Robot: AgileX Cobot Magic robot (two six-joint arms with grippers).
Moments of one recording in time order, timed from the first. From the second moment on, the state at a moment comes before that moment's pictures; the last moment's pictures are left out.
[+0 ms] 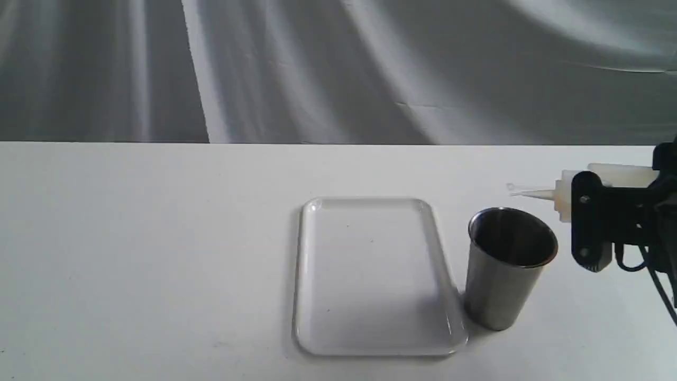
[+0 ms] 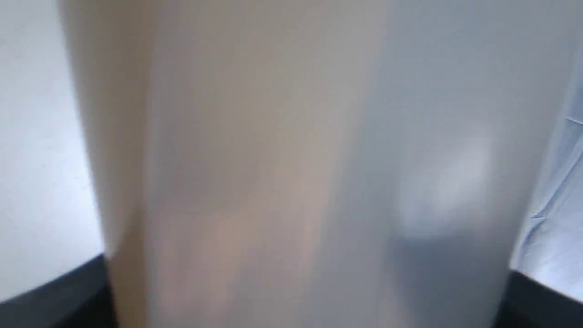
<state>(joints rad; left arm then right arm) -0.02 0.00 0.00 -0.01 0.27 0.04 0.17 1.54 -0.73 -1.60 0.78 0.27</state>
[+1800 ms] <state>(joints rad) -0.02 0.00 0.00 -0.01 0.27 0.04 0.17 0.96 -0.73 -1.28 0.32 1.04</state>
